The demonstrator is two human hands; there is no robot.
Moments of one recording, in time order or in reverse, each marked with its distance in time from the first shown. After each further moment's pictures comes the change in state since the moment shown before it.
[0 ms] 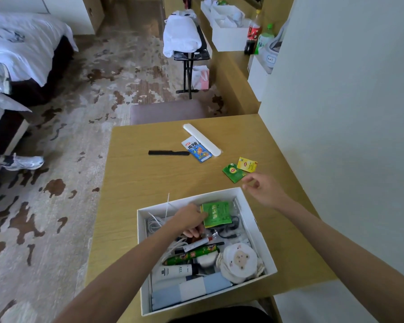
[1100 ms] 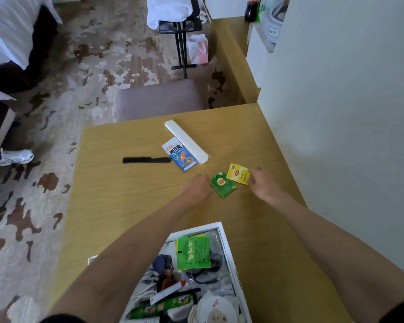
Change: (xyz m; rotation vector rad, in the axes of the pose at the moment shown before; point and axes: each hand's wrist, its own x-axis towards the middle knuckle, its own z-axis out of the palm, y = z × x) left_hand 0.165 0.108 -0.020 0.298 0.191 0.201; right_hand 0.131 0.117 -0.001 -0.239 -0.077 0.234
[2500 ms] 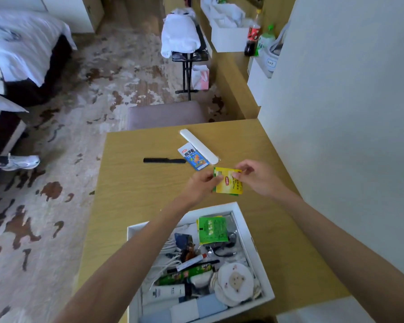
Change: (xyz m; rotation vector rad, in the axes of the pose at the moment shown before) left_hand -0.138 0.002 -0.052 -0.718 0.136 0.203; right_hand -0.105 -0.099 -0.053 0.431 0.041 -0.237
